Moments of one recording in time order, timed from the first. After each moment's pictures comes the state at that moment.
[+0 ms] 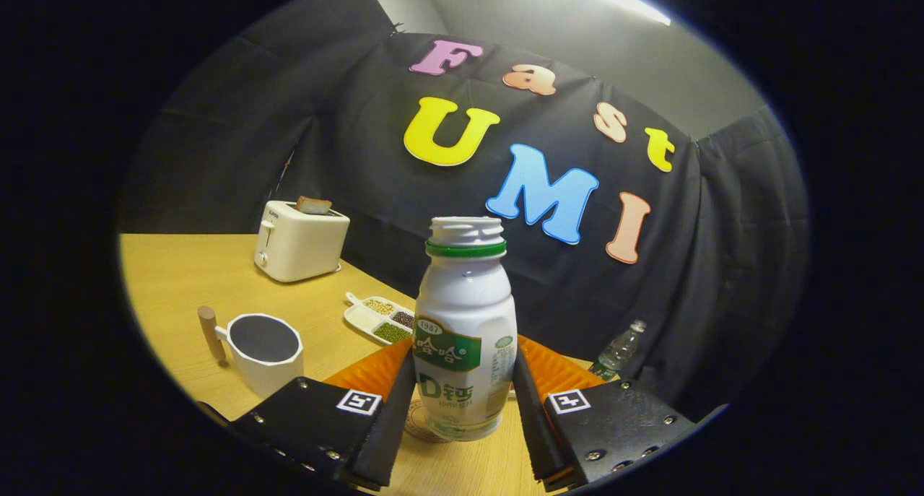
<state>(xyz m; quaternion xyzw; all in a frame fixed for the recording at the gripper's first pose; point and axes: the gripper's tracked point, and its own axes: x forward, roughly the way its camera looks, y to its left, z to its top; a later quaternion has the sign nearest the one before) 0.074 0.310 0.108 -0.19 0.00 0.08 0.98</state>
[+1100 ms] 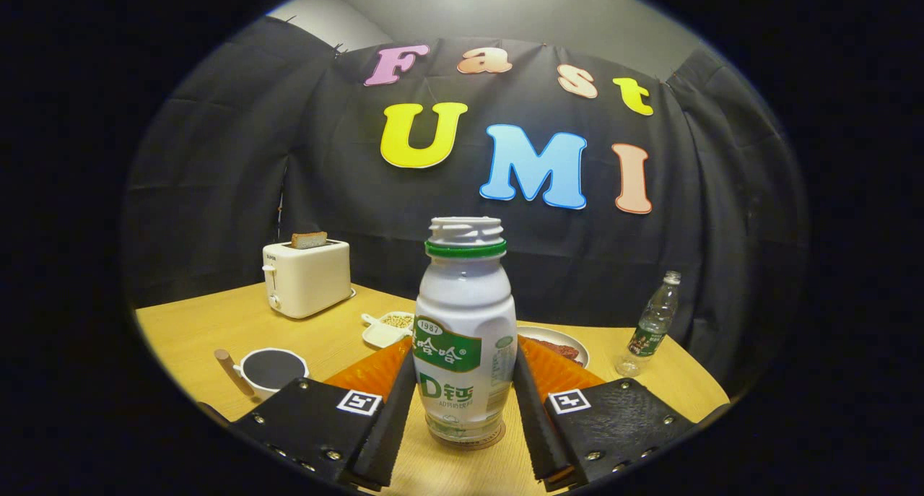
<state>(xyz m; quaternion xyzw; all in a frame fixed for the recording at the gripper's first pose) 0.105 0.303 0.090 -0.07 0.03 0.12 0.99</state>
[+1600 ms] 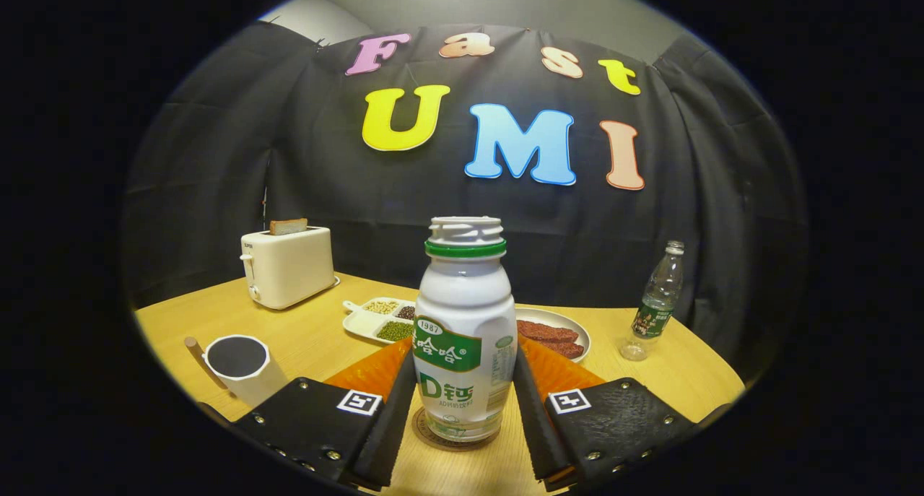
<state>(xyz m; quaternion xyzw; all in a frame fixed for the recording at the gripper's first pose) 0.135 0.291 0.055 -0.05 0.05 0.11 0.99</state>
